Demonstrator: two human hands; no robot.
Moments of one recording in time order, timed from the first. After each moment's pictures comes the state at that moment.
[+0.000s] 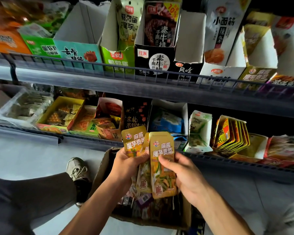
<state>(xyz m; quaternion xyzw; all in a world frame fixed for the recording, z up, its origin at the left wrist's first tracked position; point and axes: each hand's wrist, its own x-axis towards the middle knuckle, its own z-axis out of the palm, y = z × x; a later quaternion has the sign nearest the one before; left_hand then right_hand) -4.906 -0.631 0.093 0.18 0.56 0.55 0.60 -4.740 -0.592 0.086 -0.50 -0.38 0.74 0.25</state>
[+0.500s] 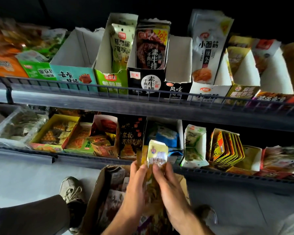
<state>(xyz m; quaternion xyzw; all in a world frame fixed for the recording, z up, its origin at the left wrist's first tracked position) -4.872 -0.636 0.090 0.24 0.54 0.56 0.58 -4.767 -0.607 0.104 -0.50 -0.44 0.68 0.31</state>
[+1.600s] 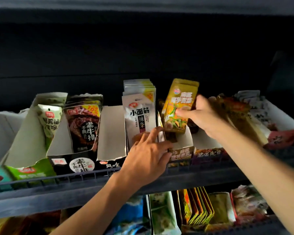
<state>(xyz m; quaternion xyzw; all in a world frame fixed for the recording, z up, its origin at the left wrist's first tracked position) -4.787 -0.386 0.235 0.84 0.48 0.24 -0.02 -4.595 -0.298 0.292 -0.50 -0.62 0.35 0.48</state>
